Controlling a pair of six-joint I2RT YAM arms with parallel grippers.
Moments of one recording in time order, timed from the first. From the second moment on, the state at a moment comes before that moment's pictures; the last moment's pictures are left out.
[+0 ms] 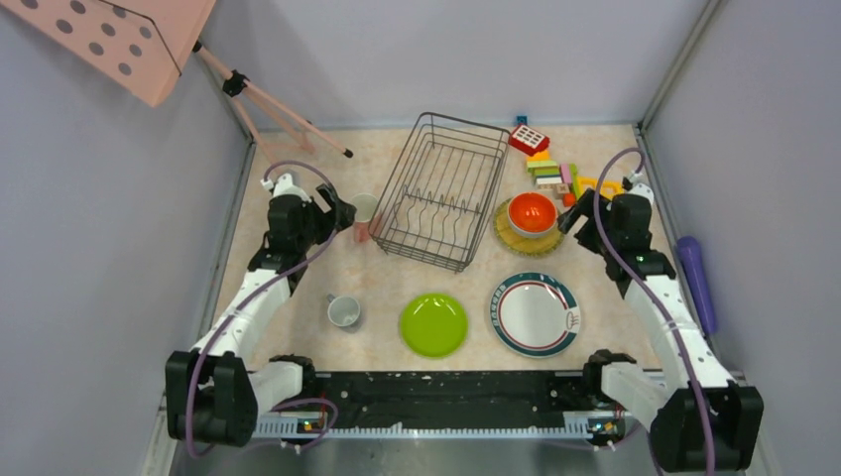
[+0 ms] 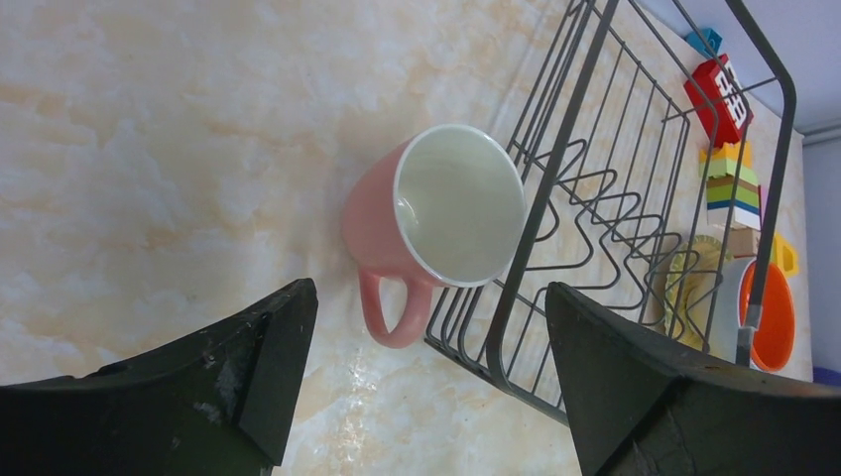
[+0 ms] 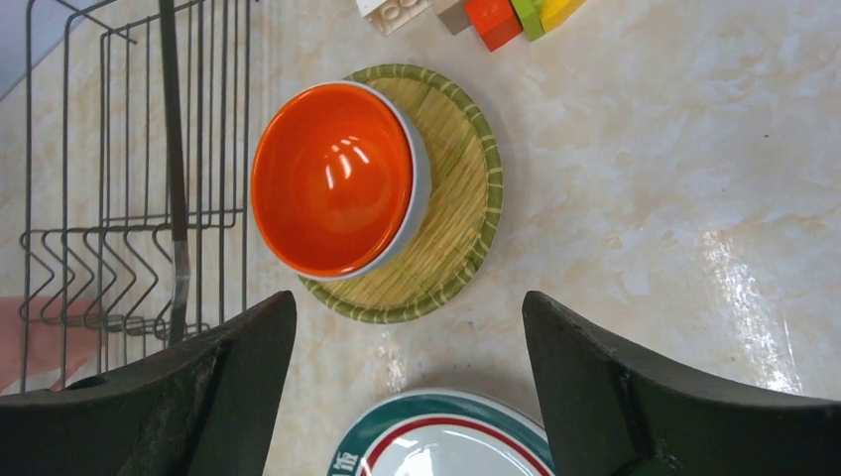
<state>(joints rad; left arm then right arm) -0.10 1.12 0.68 0.00 0.05 -0.62 0.03 0.94 0.71 -0.32 0.01 0.54</state>
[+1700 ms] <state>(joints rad) -0.10 1.04 0.51 0.22 0.30 -0.57 0.12 1.40 0.92 -0.36 0.11 0.56</state>
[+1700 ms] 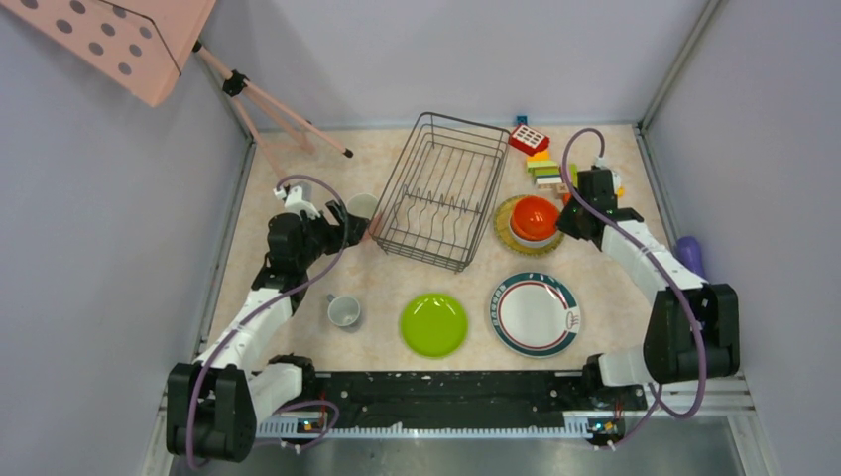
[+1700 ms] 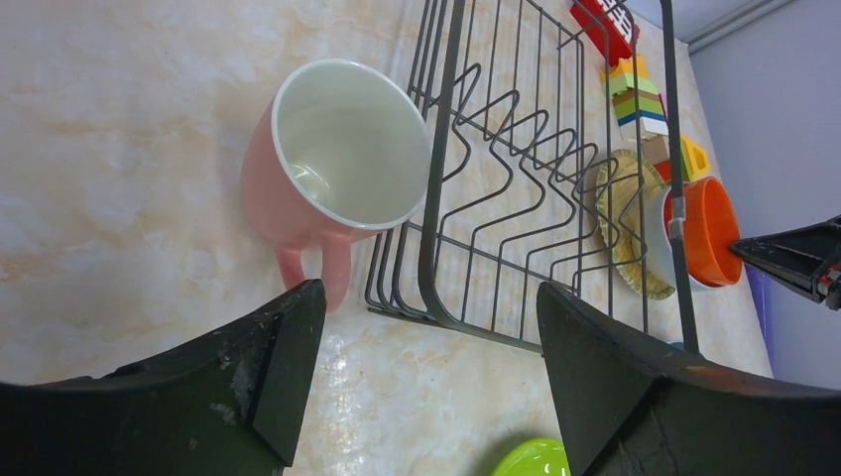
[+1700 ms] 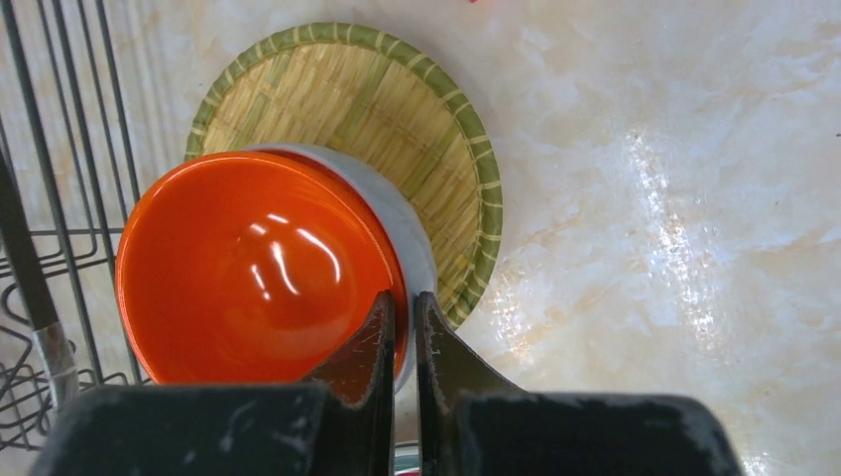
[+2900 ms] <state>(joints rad) -0.35 1.07 0.68 0.21 0.49 -0.76 0.09 1.09 0.72 0.07 -0.44 0.68</state>
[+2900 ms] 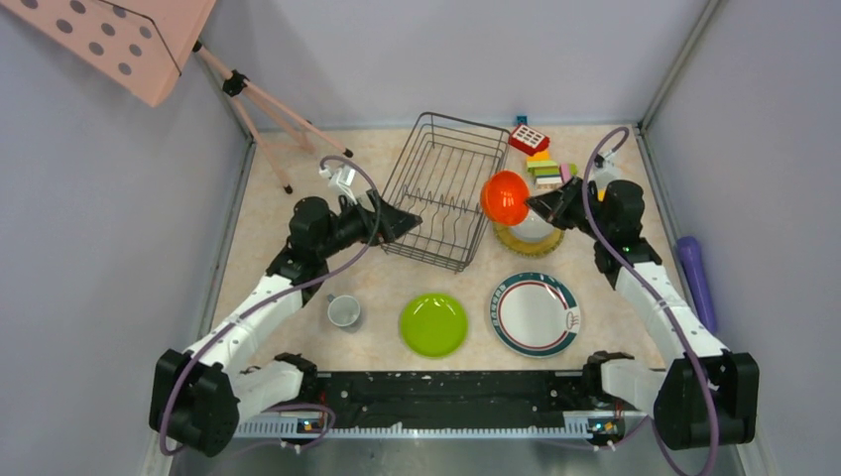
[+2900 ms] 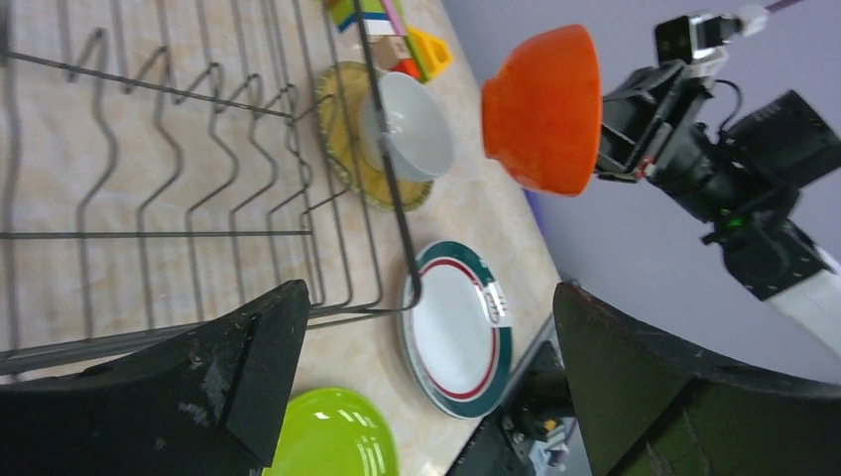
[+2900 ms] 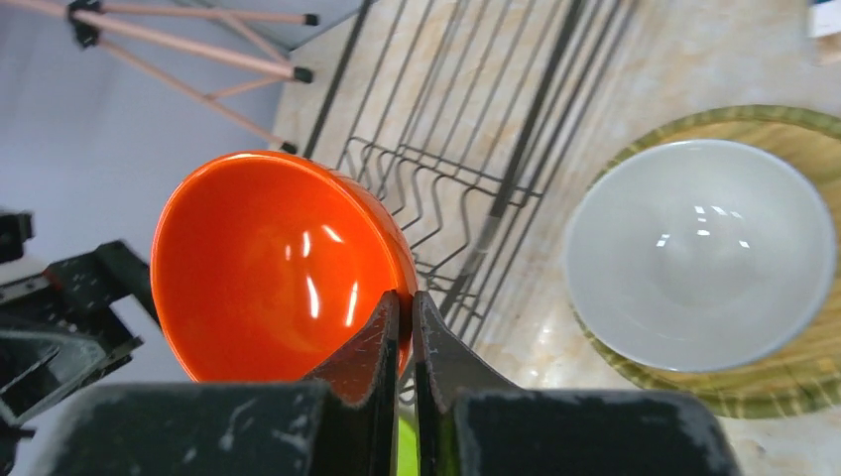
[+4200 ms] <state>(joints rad) -0.67 1.40 0.98 0.34 0.37 -0.87 0.12 1.09 0.70 0.24 -0.72 0.74</state>
